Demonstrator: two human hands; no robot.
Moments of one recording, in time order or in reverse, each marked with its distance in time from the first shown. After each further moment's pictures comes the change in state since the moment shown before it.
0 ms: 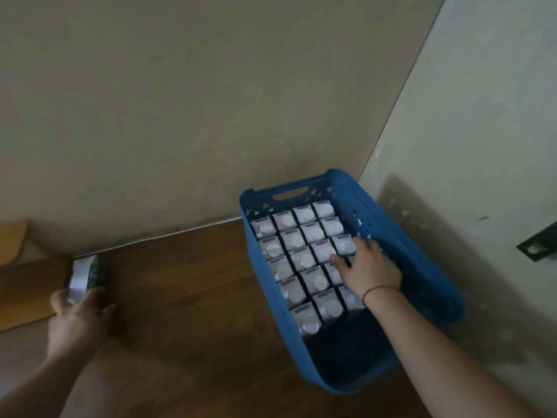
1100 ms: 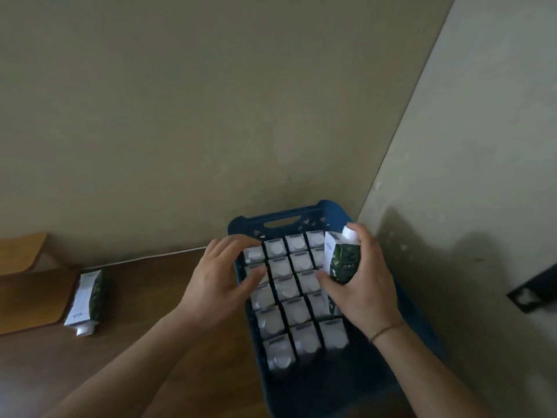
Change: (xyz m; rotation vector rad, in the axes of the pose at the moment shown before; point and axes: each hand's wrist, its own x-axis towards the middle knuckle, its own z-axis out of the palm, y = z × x) left_hand -0.120 0.275 -0.089 -0.480 0.122 0.830; right_hand -0.016 0.010 -0.068 0.726 0.333 -0.472
